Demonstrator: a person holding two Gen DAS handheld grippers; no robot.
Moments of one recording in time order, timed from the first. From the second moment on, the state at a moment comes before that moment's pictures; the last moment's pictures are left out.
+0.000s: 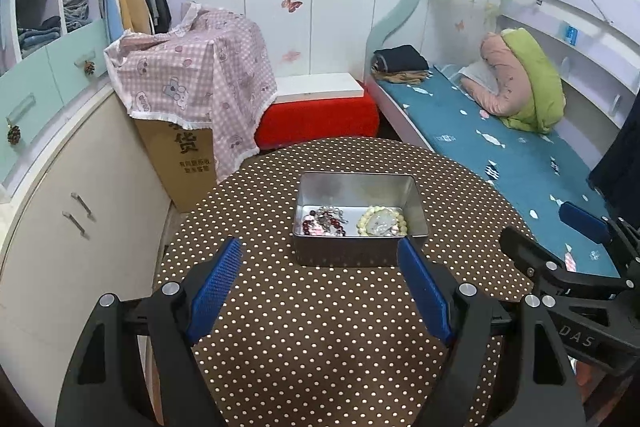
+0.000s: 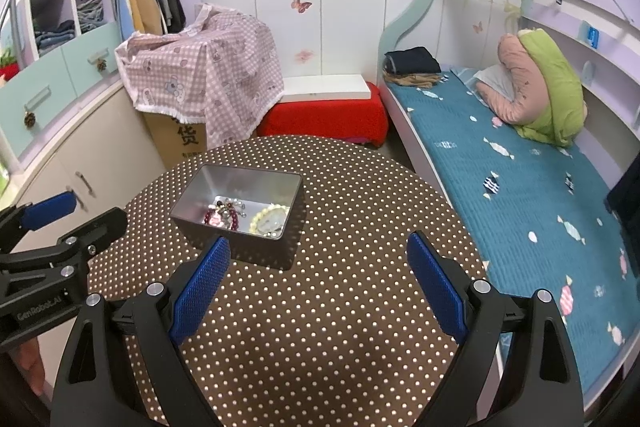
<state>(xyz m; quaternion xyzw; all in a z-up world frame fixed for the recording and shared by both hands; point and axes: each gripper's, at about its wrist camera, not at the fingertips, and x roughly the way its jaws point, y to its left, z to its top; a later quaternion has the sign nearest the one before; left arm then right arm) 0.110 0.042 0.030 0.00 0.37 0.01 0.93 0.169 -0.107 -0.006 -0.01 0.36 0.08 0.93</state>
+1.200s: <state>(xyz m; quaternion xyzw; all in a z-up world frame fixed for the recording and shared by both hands) 0.109 0.048 0.030 -0.01 0.37 0.01 0.93 0.169 -0.109 -0.004 -0.01 0.37 0.08 0.93</state>
